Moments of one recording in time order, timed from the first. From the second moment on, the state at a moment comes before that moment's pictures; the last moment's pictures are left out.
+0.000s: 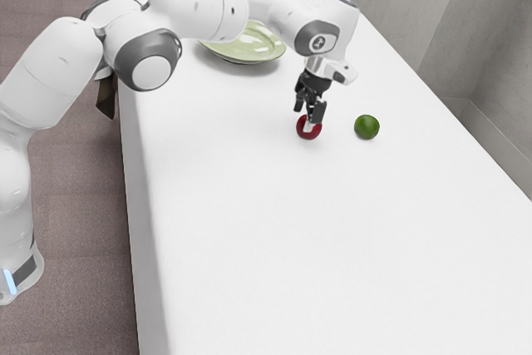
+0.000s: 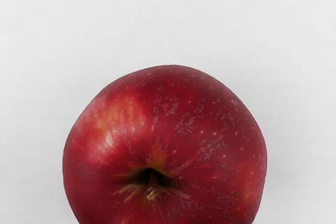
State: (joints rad) arm 0.17 0.57 0.13 -1.22 -0.07 1.75 0.32
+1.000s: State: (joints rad) arm 0.17 0.61 0.13 -1.22 -0.13 1.86 0.33
